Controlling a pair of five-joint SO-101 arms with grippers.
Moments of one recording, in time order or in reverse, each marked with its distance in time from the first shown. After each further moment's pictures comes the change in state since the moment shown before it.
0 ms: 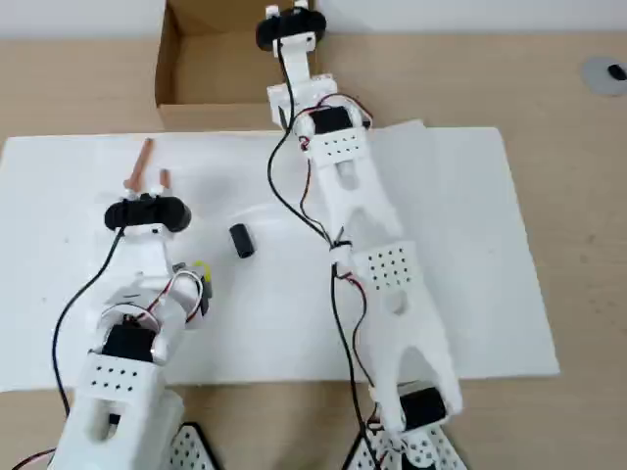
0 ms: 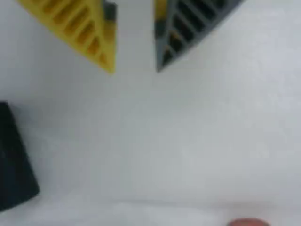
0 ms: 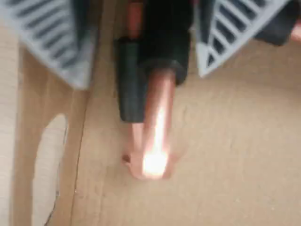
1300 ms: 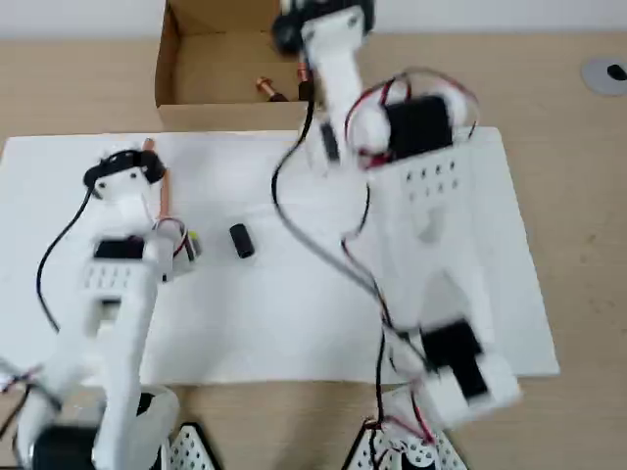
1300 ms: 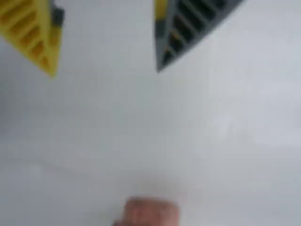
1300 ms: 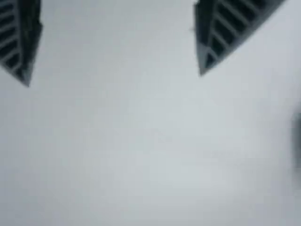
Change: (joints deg) left arm -6.9 41.6 -33.3 10.8 5.1; right arm -3.5 -72.0 43.7 55.1 3.7
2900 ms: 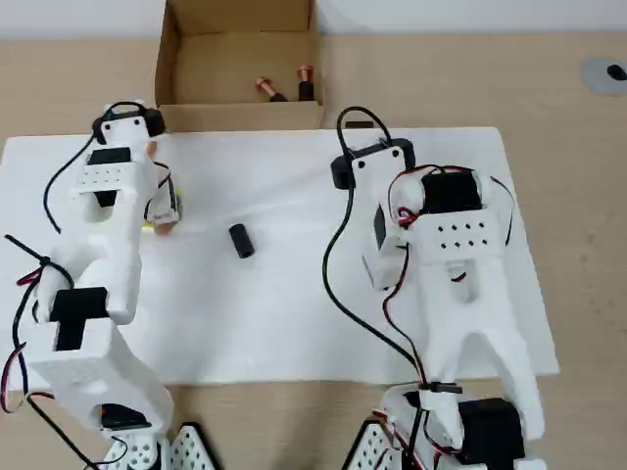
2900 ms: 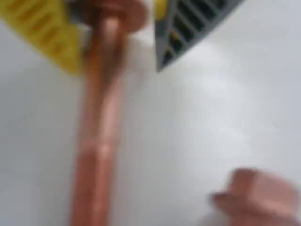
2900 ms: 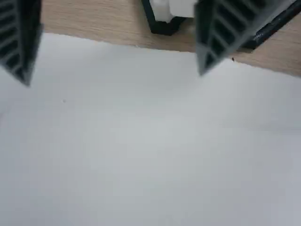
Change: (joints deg) left arm -6.6 37.6 -37.9 13.6 -15.5; right arm 13.0 -18.8 46.2 -0.1 7.0
